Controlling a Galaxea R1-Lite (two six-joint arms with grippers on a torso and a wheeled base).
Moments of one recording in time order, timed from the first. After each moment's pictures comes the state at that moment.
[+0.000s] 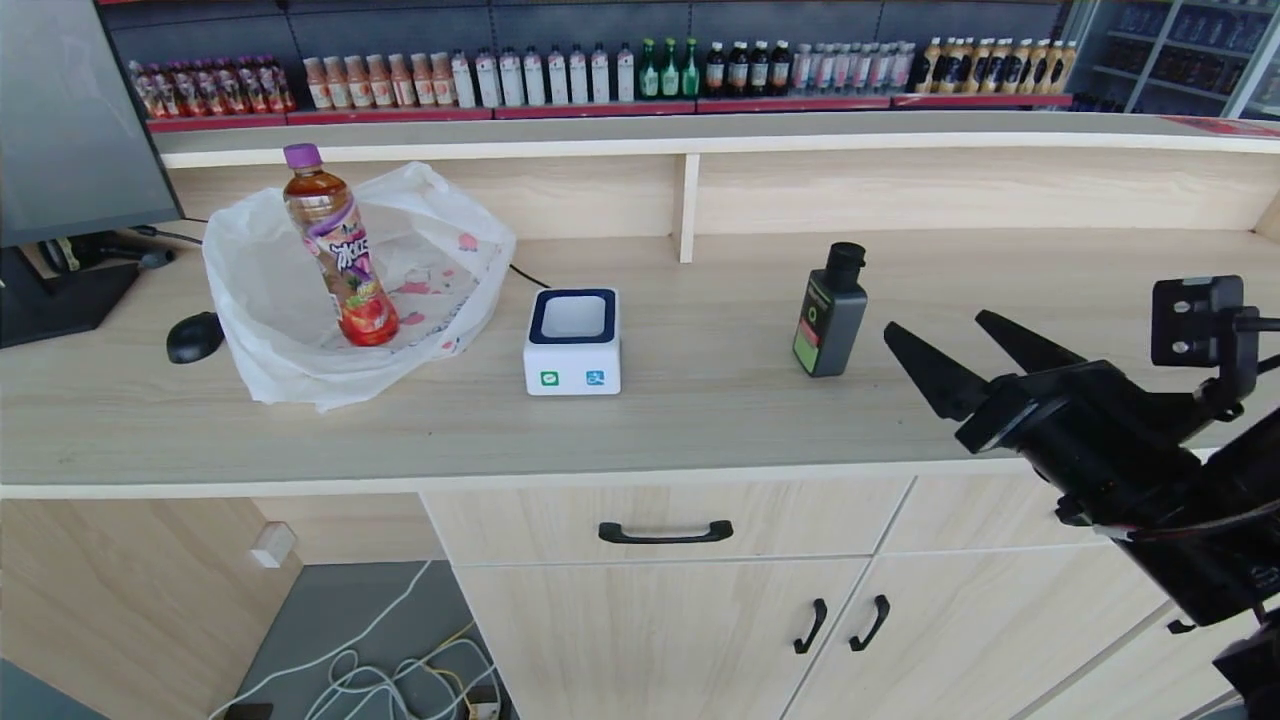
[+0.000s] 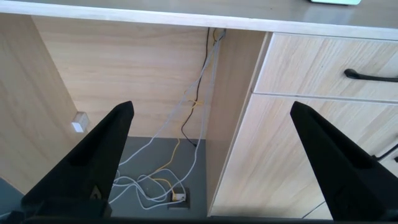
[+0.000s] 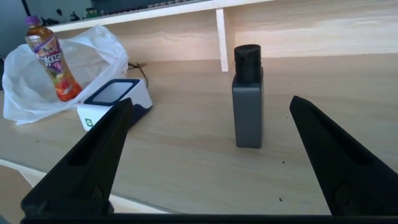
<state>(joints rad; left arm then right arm) 0.00 0.00 0.00 0.00 0.00 0.00 0.39 1.66 -0.39 -1.57 0.00 0.08</state>
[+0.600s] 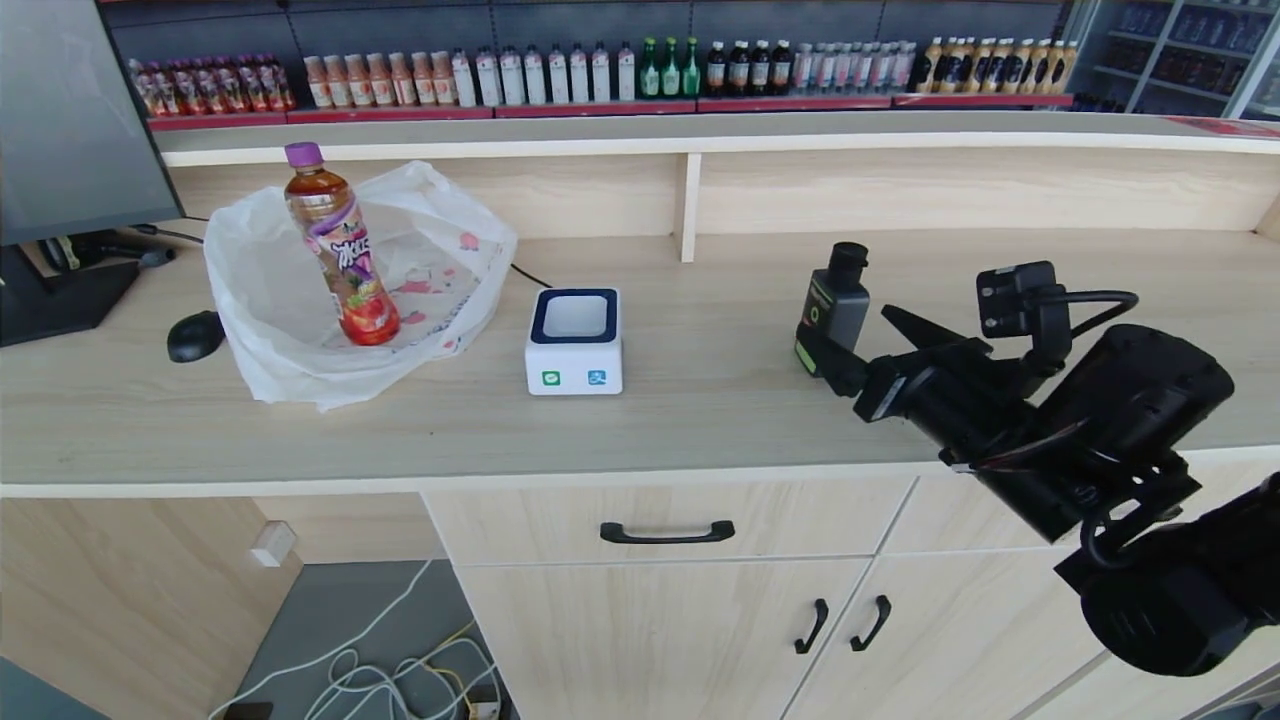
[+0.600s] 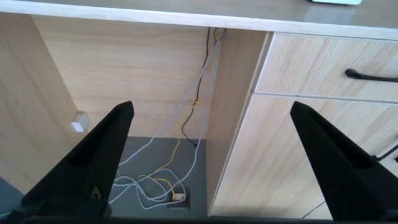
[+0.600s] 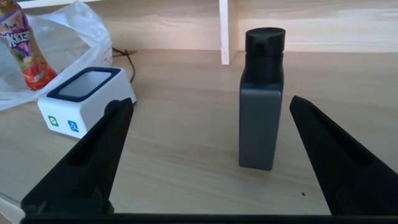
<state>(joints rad) 0.00 0.00 0.00 0.00 0.00 0.00 0.39 1.87 -0.65 -1.46 0.04 0.03</state>
